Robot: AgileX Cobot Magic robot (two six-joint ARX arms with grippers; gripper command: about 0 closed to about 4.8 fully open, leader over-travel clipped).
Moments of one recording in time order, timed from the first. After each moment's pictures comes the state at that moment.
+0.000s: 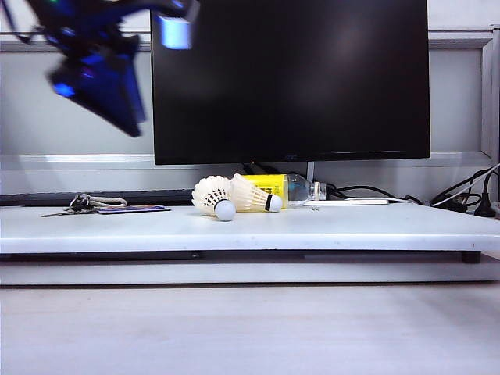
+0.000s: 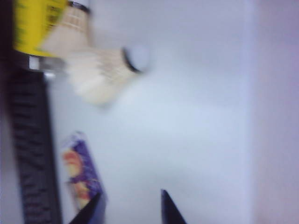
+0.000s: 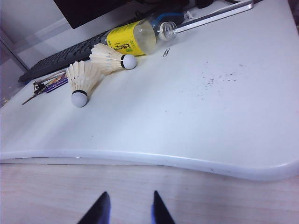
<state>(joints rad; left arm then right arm) -0.59 1.34 1.09 -0.53 -0.12 1.11 0.14 0.00 0.01 -0.15 -0.31 0.39</state>
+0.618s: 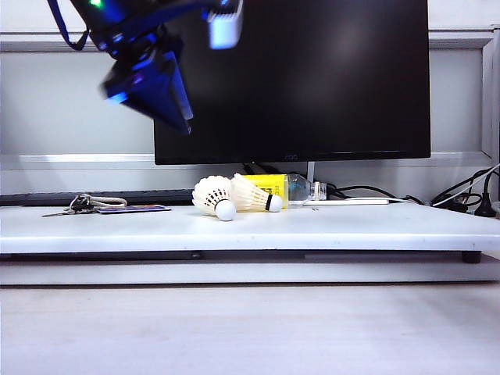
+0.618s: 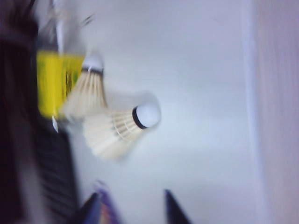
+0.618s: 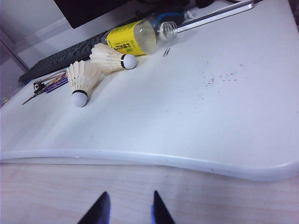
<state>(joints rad) -0.69 1.39 1.09 -0.41 -0.11 1.23 0.14 0.00 0.01 -0.15 -0.31 0.39</state>
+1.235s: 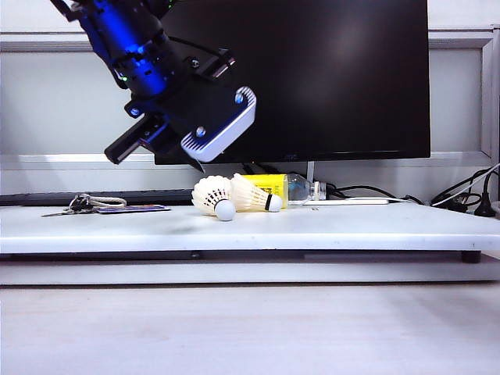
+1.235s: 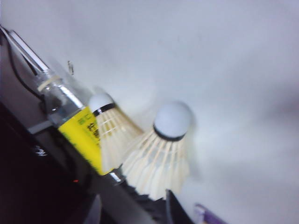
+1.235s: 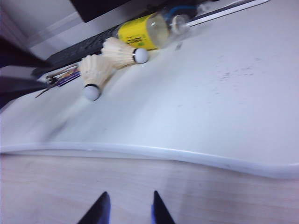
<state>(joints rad) -0.65 1.59 1.09 -0.13 -0.11 1.99 0.14 0.00 0.01 -0.16 -0.37 0.39</state>
